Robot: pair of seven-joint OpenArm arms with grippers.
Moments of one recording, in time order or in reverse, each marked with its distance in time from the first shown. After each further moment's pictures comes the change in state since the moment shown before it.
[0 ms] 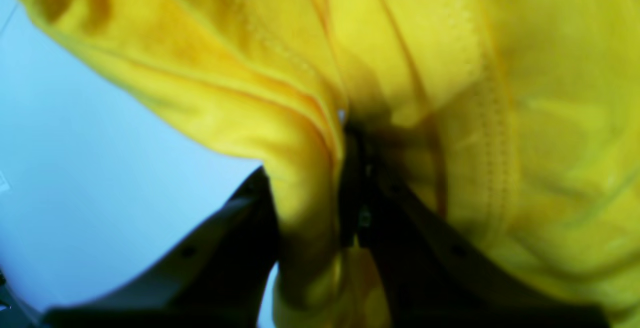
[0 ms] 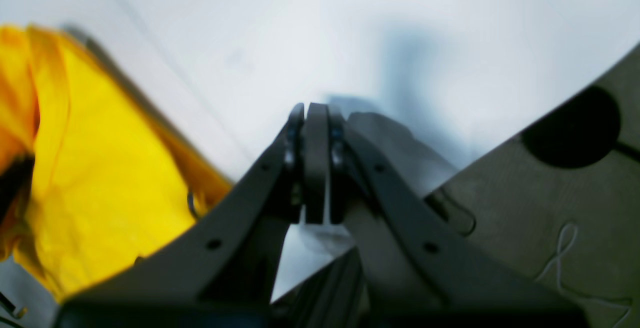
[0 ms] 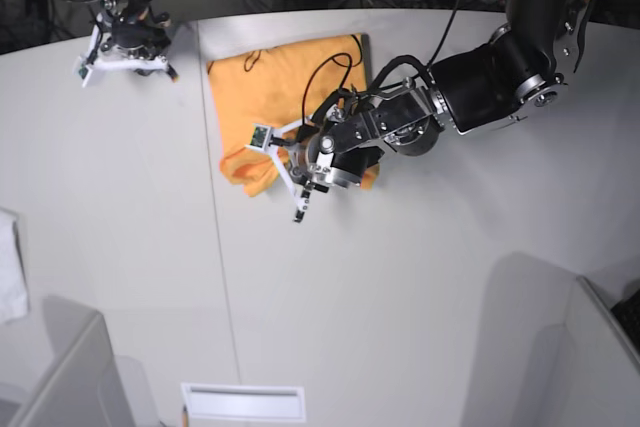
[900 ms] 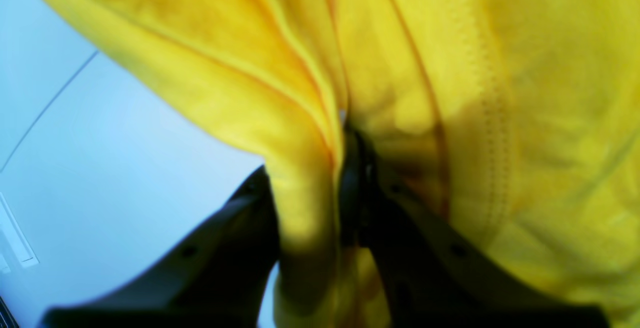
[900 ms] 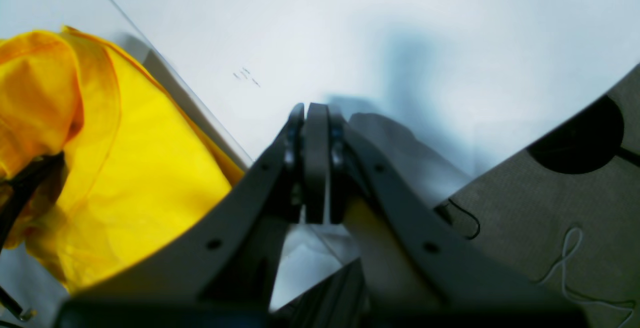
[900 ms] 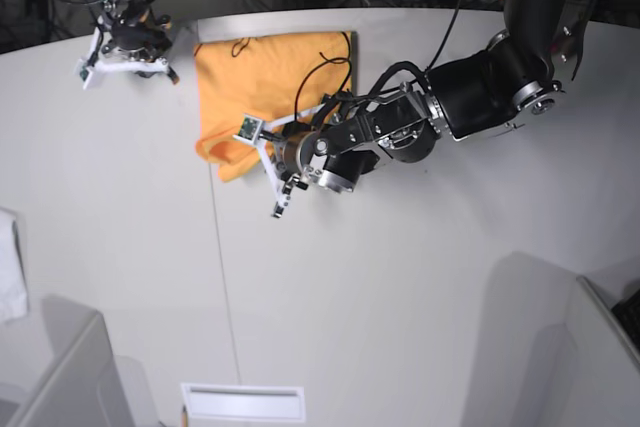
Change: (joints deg) left arm -2.2 0.7 1.0 -0.8 3.1 -1.0 -12.0; right arm 0.5 -0.1 0.3 -0.2 0.2 0.0 -0.4
